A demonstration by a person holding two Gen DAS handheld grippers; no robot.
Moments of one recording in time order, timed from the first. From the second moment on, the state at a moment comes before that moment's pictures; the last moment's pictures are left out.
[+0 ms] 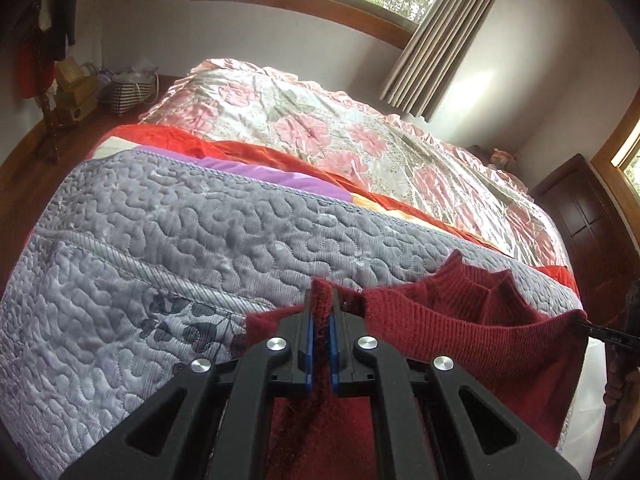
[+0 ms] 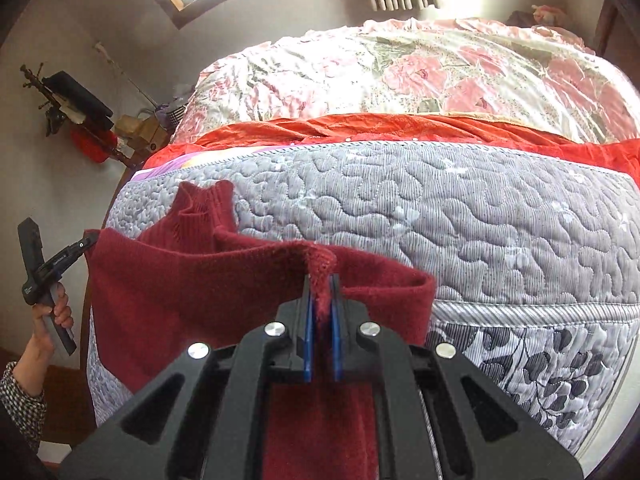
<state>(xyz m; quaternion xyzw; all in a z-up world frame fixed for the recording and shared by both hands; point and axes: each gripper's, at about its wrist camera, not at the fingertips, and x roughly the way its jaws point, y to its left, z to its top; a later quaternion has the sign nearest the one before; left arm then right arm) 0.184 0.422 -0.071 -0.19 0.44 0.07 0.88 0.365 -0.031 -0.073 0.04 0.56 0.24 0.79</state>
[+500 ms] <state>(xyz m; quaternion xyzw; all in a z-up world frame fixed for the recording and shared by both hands) 0.179 0.417 -0.101 -0.19 0.51 0.07 0.84 0.349 -0.043 -0.089 0.06 0.58 0.22 0.78</state>
